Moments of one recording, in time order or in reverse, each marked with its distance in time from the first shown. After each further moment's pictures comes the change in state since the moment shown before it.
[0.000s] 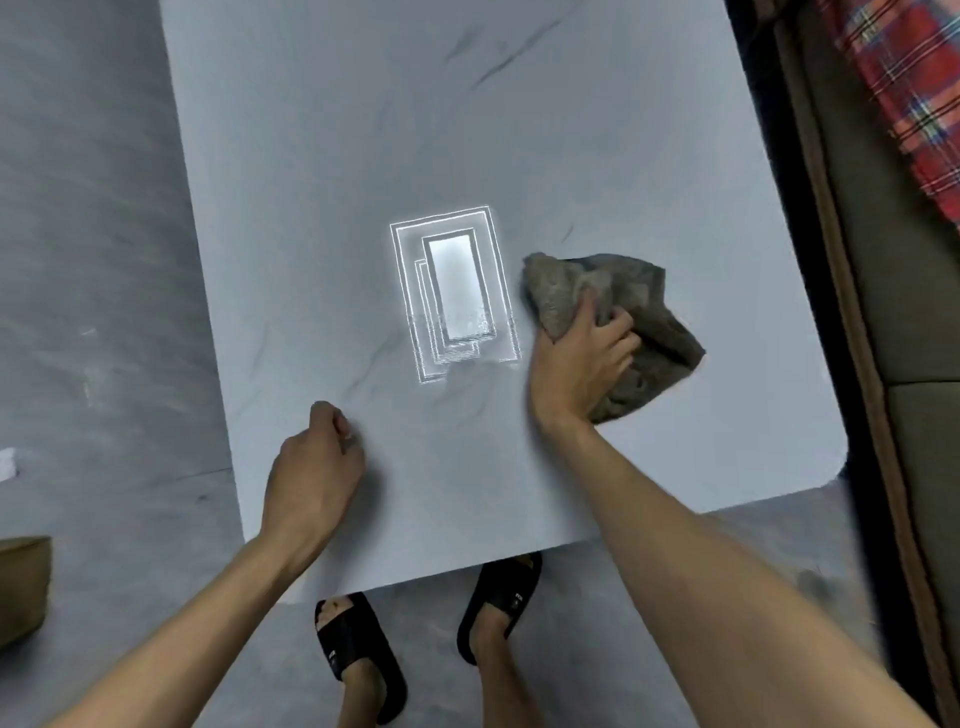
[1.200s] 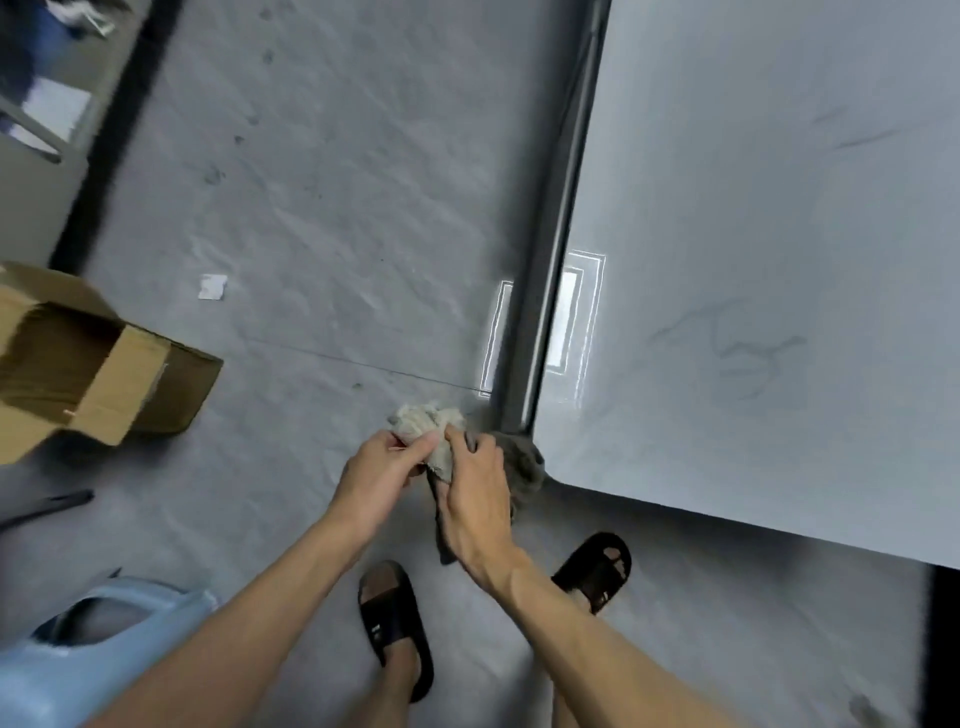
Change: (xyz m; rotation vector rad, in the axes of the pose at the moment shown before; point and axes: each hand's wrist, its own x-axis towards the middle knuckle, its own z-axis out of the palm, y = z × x) left_hand -0.112 -0.284 -0.106 -0.869 -0.162 -0.386; right_hand -0.443 -0.108 0.009 0.093 -0.769 -0.814
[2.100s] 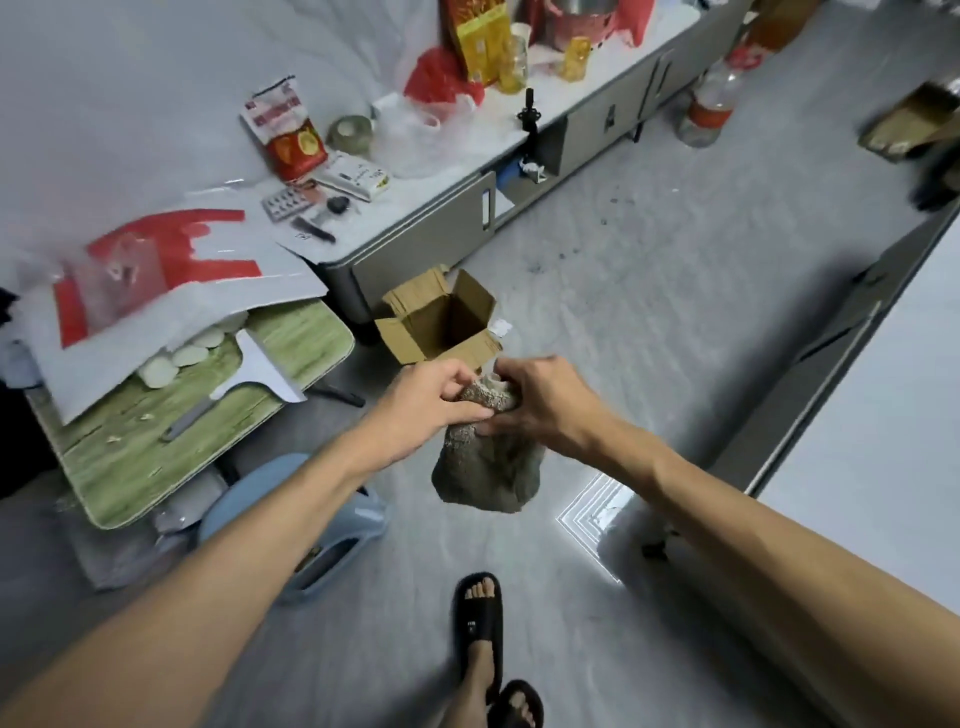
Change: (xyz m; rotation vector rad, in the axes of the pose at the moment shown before) left_hand -0.311 -0.073 -0.330 0.016 0.325 0.511; right_hand -0.163 -0.396 -0.048 -0.232 -0.387 -1.019
